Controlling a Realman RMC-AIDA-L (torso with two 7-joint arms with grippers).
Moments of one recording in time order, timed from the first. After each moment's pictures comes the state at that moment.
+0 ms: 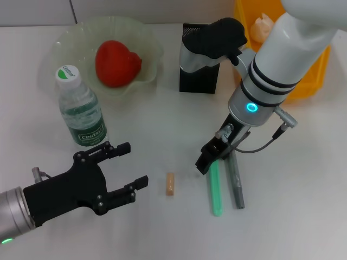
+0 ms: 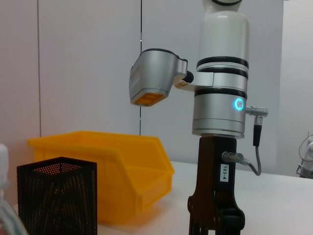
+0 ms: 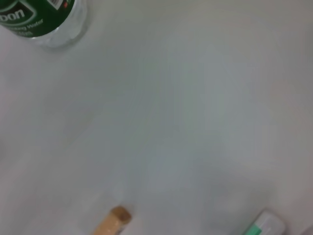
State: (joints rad) left arm -0.24 -2.07 1.08 0.40 1.48 1.57 -0.72; right arm 1.00 2.09 -1.70 -0.79 -2.41 -1.37 2.95
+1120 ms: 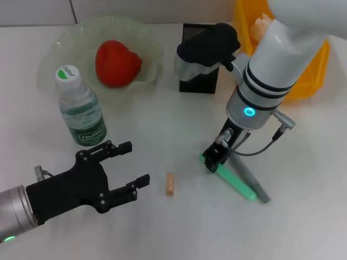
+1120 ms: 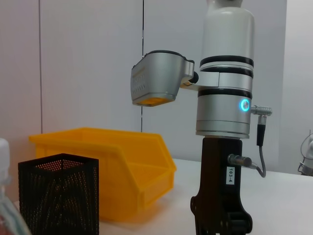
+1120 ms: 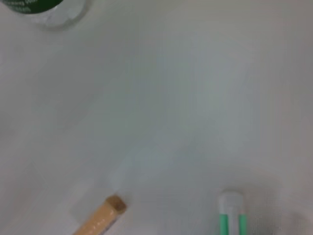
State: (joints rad) left arm -0.25 -2.07 1.08 0.39 1.48 1.55 -0.72; right arm 1.03 2.09 -1.77 -0.76 -2.40 -1.35 2.95
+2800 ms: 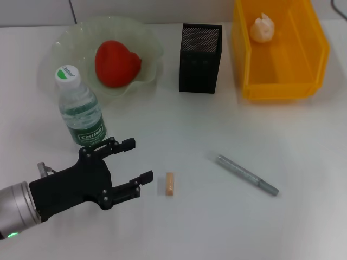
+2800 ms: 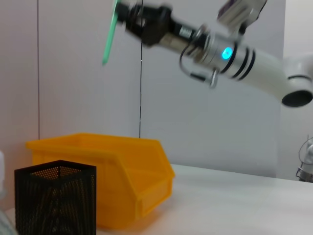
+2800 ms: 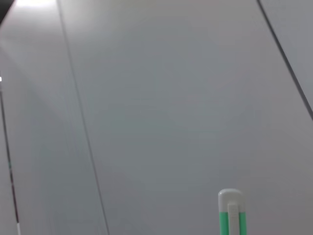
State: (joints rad) left arm -0.27 -2.07 1.08 0.38 1.47 1.56 -0.73; right arm 0.60 2.02 -0.97 -0.49 -0.93 -1.25 1.19
